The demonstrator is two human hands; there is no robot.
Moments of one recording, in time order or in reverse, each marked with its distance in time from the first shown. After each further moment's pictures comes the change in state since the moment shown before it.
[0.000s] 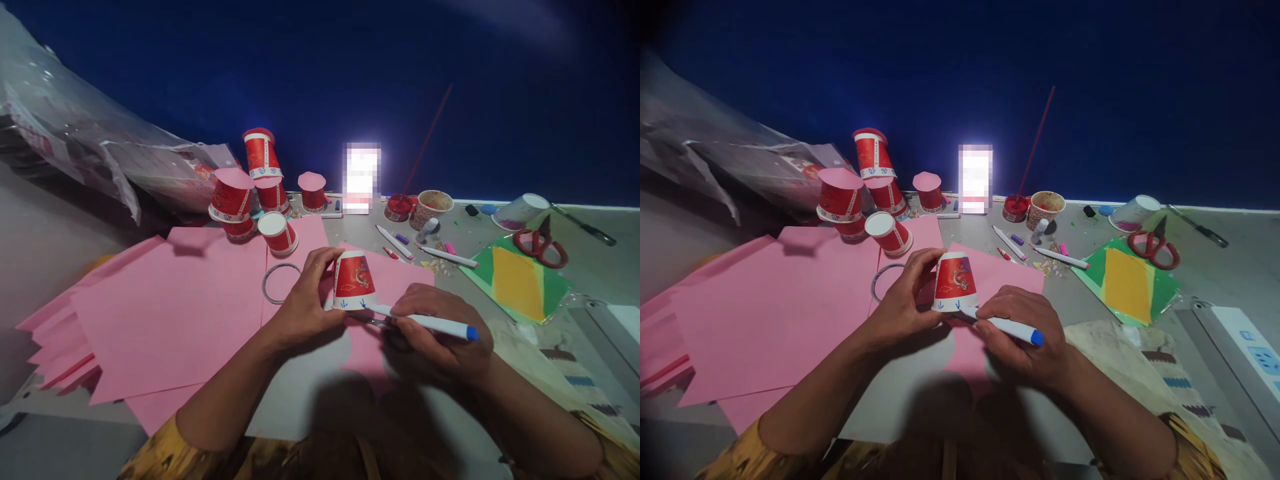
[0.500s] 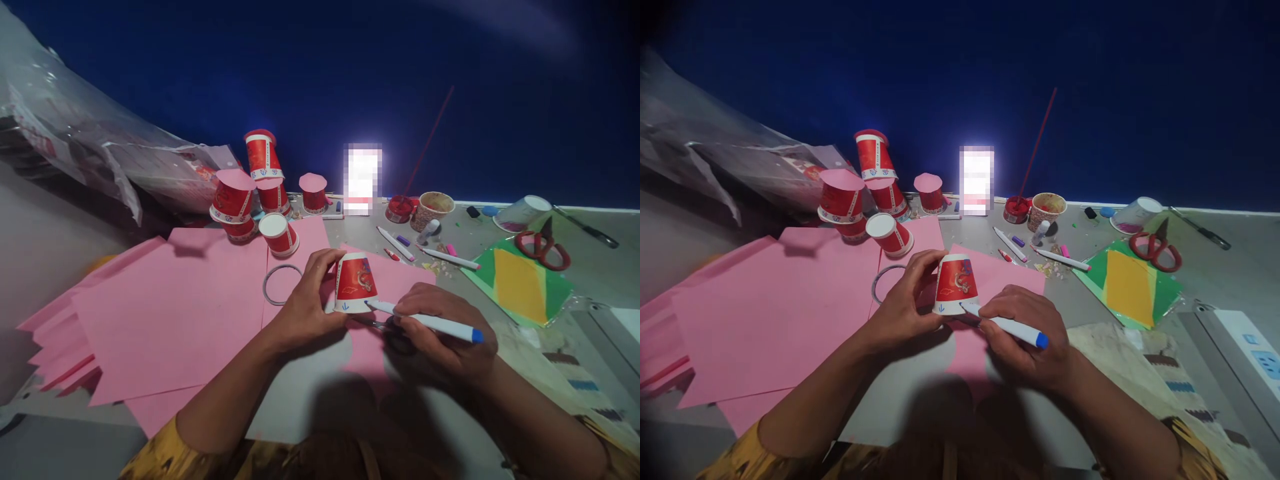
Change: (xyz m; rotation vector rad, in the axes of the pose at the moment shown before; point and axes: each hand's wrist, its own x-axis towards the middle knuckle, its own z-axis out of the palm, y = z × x) left_hand -0.001 -0.001 0.000 0.017 -0.013 0.000; right_hand -0.003 0.003 0.000 -0.003 0.010 -0.007
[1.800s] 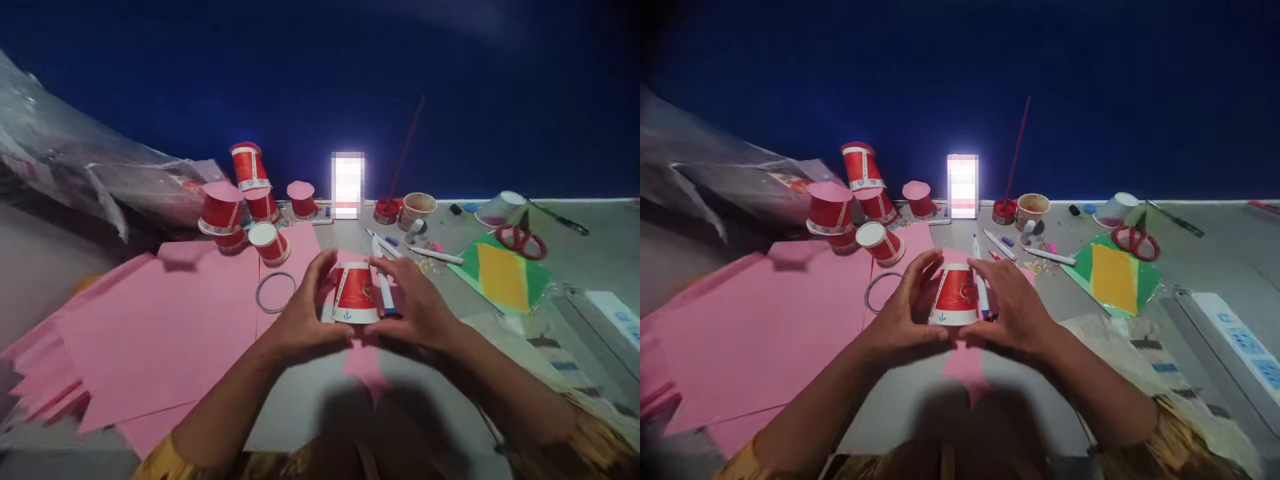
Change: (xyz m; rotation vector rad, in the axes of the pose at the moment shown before) left_hand -0.007 -0.012 0.000 -0.195 -0.134 -0.085; right_hand -0.012 0.042 0.002 -0.334 -0.239 0.053
